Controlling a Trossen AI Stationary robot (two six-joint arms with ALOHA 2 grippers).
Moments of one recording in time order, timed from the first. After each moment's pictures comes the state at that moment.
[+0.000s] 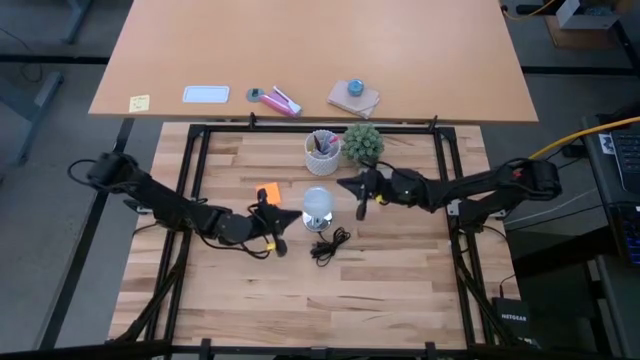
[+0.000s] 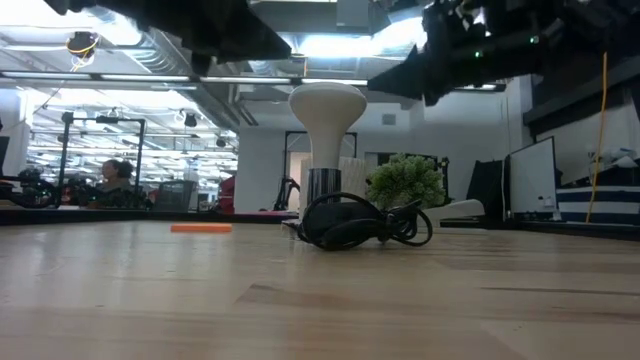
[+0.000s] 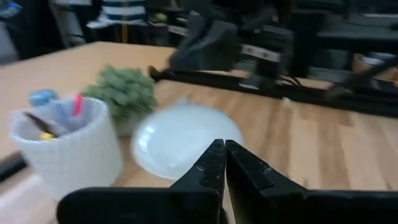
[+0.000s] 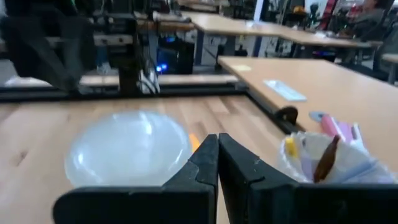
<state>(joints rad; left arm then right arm) -0.36 1.37 0.64 0.50 -0.78 -0.17 -0.07 1.35 0.53 0.72 0.16 -0.07</state>
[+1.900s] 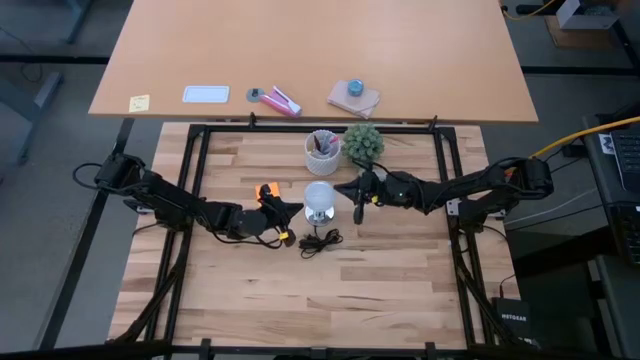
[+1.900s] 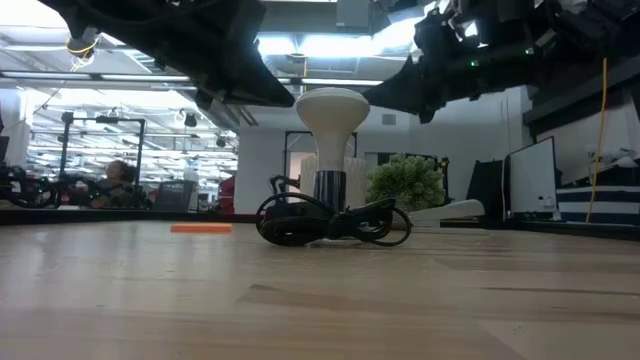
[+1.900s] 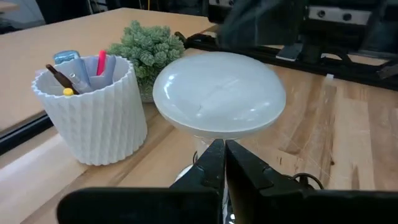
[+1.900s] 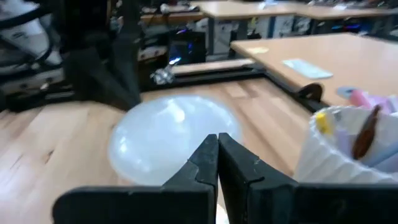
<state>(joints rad) -0.27 1.46 0.64 0.44 -0.77 -0.29 -0.07 1.42 0.53 0.76 0.12 0.05</state>
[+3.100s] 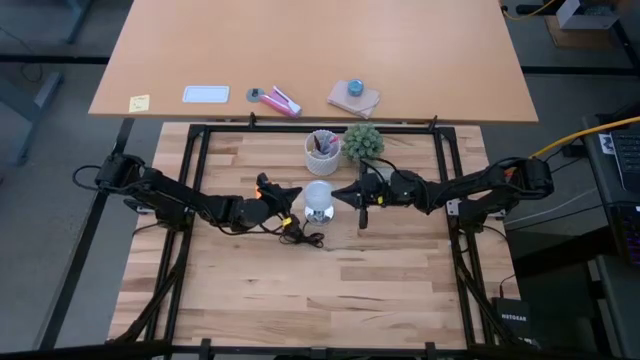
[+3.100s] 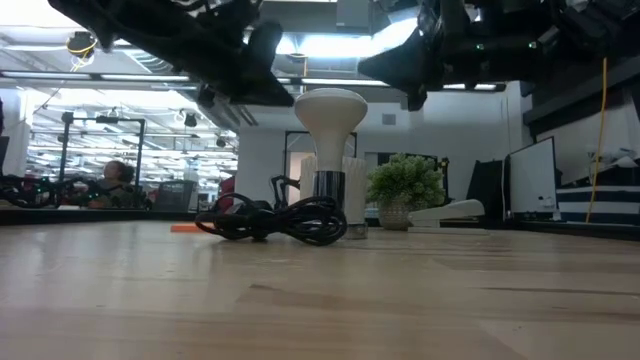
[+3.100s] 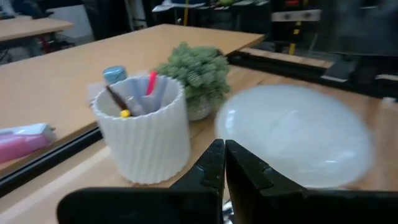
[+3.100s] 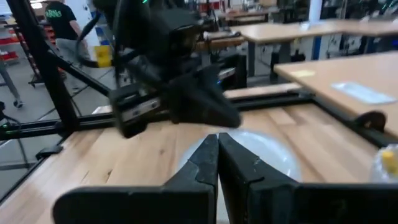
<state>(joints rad) -0.18 1.46 0.64 0.50 -0.84 -0.22 -0.07 1.42 0.53 0.87 -0.06 0.11</state>
